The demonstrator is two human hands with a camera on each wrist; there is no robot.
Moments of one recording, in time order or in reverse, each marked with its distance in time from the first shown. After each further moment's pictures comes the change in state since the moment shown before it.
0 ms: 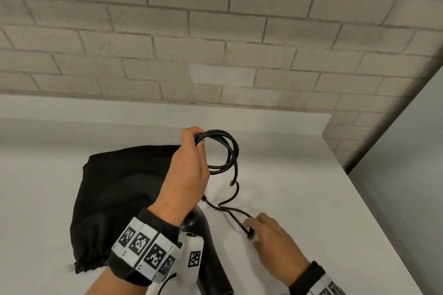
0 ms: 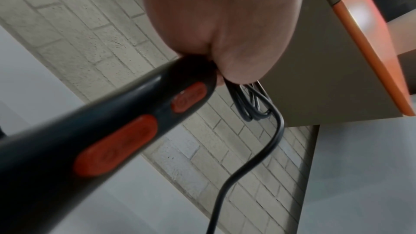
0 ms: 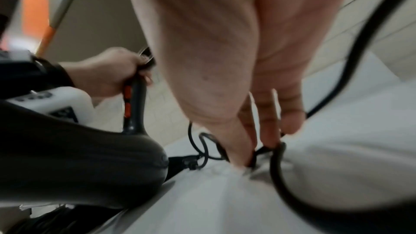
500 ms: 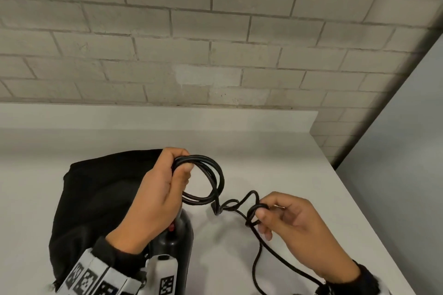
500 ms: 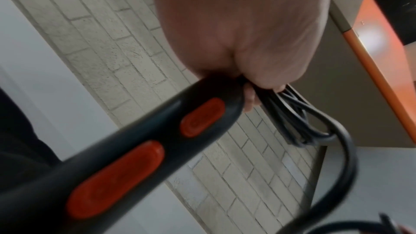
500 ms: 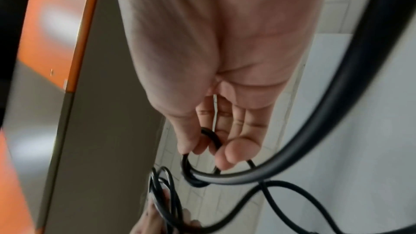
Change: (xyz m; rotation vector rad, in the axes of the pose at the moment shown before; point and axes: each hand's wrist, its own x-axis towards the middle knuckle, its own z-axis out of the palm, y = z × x) left_hand -0.018 -0.005 -0.027 -0.126 -0.136 0.098; right_hand -0.033 -0.012 -0.089 1.078 0.185 -0.120
